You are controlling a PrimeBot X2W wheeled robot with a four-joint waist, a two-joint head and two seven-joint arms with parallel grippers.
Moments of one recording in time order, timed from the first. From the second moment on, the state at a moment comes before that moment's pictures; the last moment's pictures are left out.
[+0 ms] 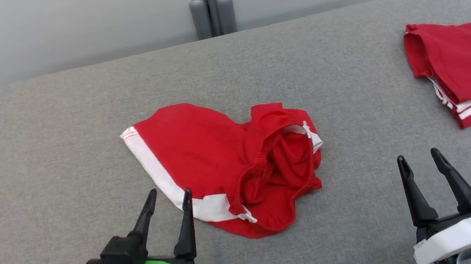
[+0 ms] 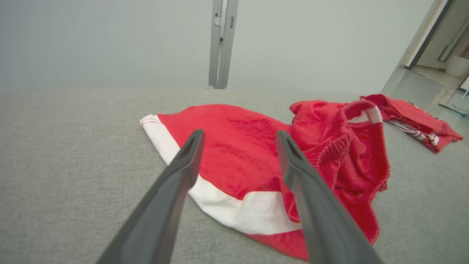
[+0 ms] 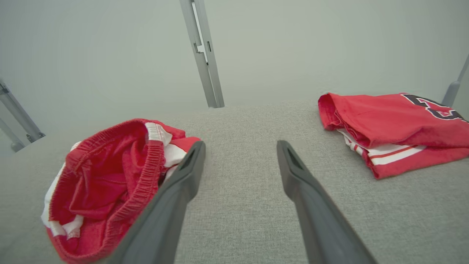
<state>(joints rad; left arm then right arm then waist) -0.12 0.12 -0.39 0.26 -0.37 -0.03 -0.26 0.08 -0.11 0.02 0.07 0.24 0.13 -0.26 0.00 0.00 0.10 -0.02</state>
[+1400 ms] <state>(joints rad) 0.18 0.05 -0.18 0.07 -0.18 -0.05 -0.26 0.22 -0.05 0.03 0.07 0.23 0.13 -0.26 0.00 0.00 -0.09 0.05</state>
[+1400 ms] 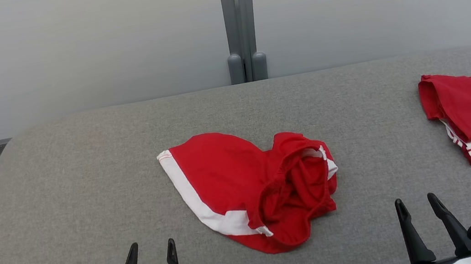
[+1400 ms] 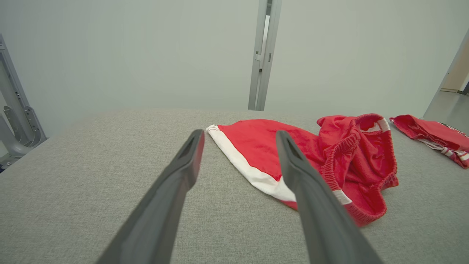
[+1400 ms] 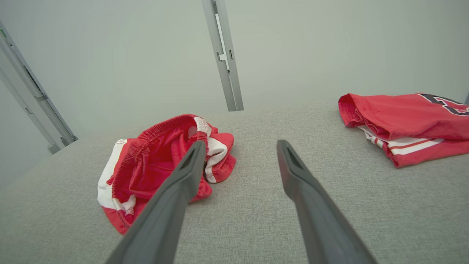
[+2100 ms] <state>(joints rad) 0.18 0.05 -0.19 0.08 -0.17 -0.04 -0.26 0.21 -0.05 0.04 0.07 0.24 0.13 -0.26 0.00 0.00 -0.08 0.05</state>
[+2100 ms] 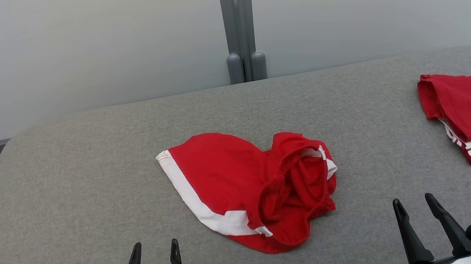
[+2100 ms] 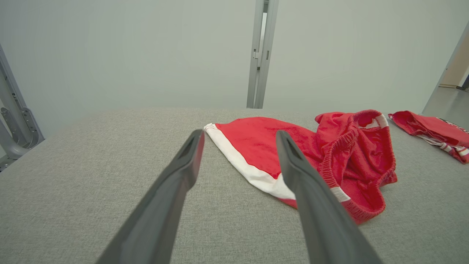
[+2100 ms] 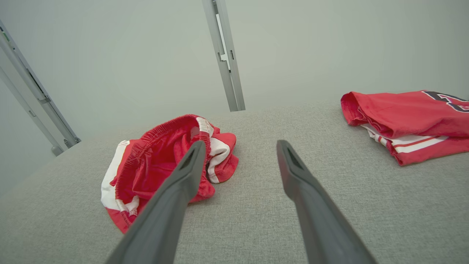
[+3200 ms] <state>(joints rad) 0.01 0.05 -0.50 0.23 -0.24 -0.12 -0.26 0.20 -0.05 0.05 0.05 0.24 0.13 -0.26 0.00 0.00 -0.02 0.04</state>
